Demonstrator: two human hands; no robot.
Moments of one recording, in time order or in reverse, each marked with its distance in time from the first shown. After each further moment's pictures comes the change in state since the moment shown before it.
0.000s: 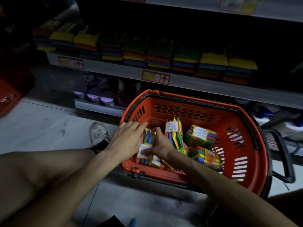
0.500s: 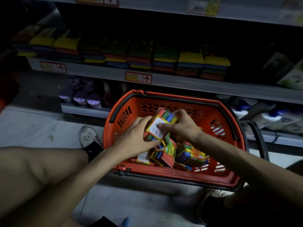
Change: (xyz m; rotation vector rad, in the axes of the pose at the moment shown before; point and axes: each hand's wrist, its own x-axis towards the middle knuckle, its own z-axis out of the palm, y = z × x) left_hand 0.021 0.061 -0.015 -0.653 -0.099 -0.075; right_hand -0.066 -0.009 -0.126 0.327 0.247 0.104
